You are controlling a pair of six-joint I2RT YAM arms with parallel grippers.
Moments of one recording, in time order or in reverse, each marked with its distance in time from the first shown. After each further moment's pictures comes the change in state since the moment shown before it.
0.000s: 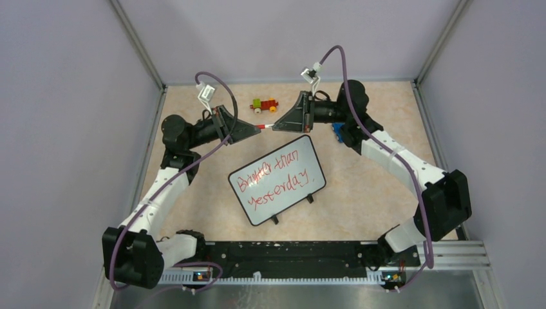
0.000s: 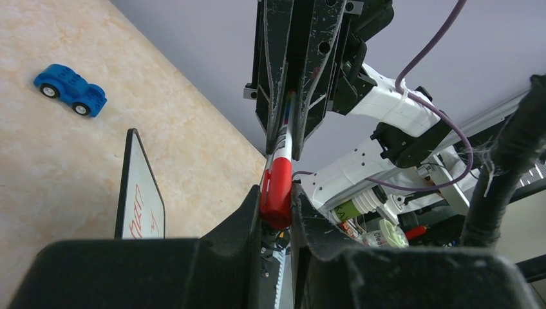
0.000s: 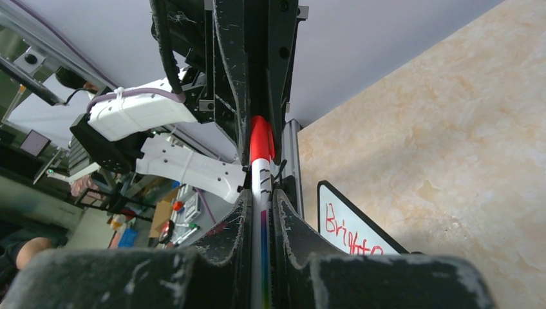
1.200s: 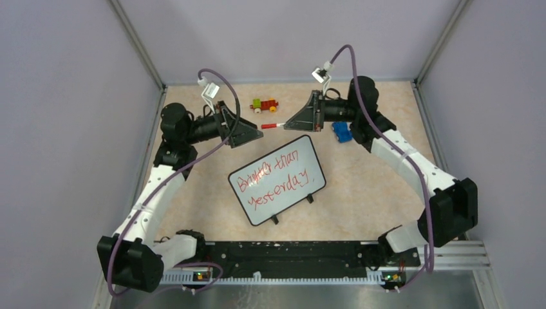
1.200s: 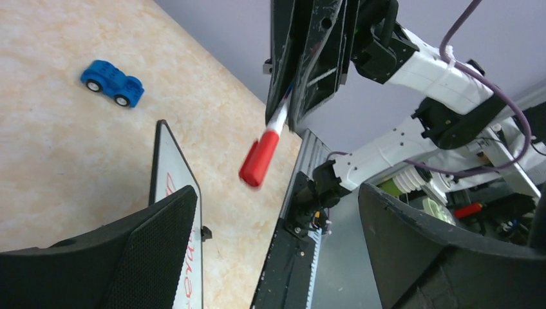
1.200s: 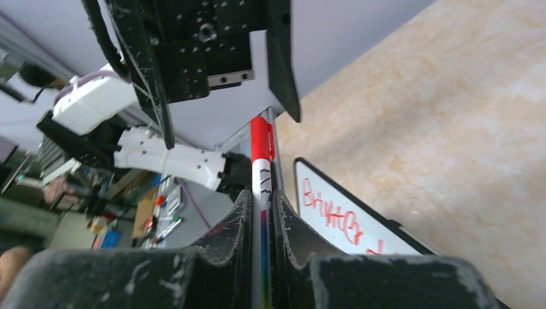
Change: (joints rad) left arm 0.003 -0.026 0.133 -0.367 0.020 0.314; right arm -0.049 -0.039 0.021 -0.205 -0.024 -0.136
